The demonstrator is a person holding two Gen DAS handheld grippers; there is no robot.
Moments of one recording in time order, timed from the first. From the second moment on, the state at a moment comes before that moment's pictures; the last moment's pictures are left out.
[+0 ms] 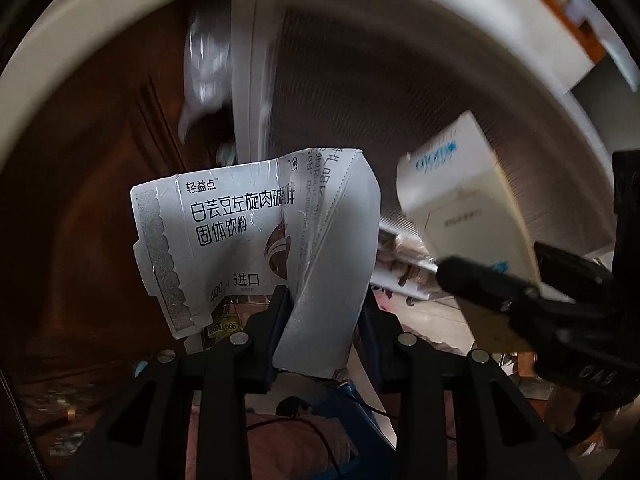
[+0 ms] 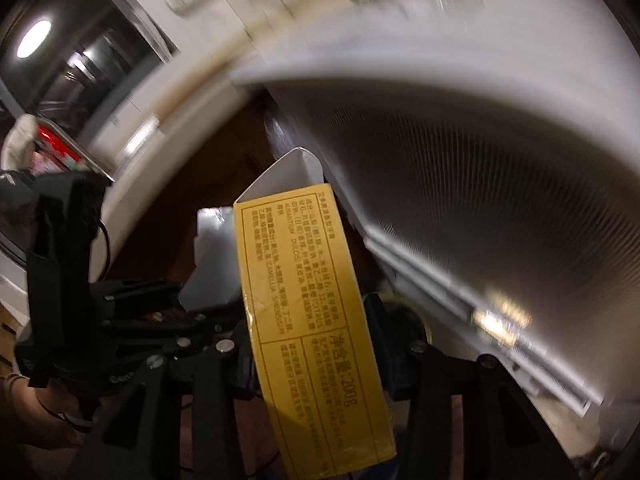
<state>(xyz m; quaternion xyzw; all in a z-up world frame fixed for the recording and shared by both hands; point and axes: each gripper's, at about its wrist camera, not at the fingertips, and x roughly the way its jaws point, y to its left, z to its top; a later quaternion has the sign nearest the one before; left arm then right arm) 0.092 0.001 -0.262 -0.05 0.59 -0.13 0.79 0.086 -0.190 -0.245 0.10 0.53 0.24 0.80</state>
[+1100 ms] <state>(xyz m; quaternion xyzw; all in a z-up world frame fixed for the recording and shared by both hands) 0.135 0.002 -0.417 -0.01 0.69 -0.08 0.72 0.132 -0.178 -0.446 0.16 0.68 0.14 0.71</state>
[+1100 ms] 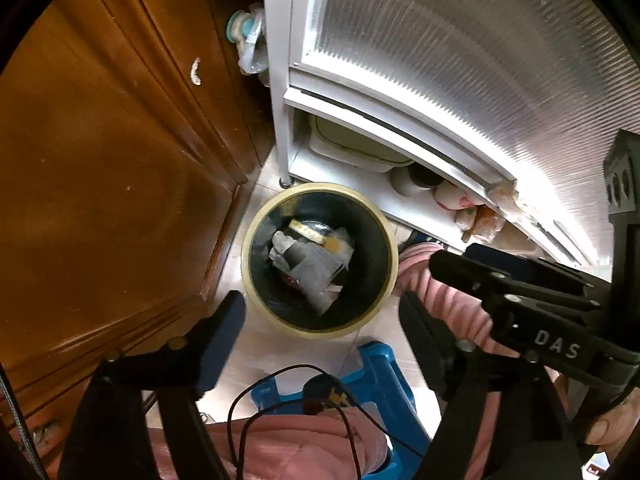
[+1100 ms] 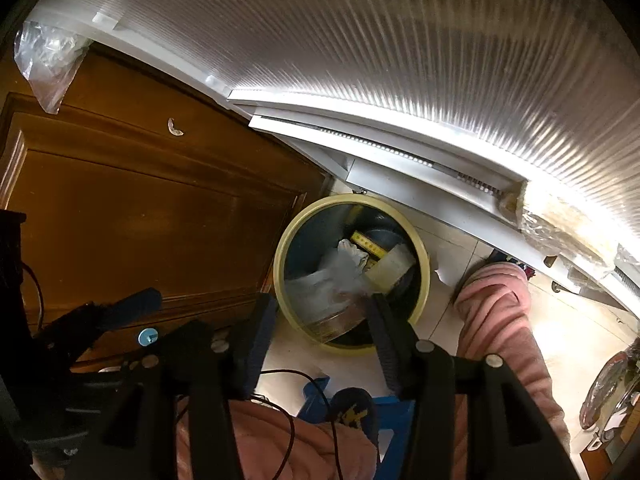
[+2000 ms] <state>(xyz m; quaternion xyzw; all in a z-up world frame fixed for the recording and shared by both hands) 0.106 0.020 -0.299 -0.02 0.61 -0.07 0.79 0.103 -0.164 -0.336 0.09 0.61 0.16 0.77</state>
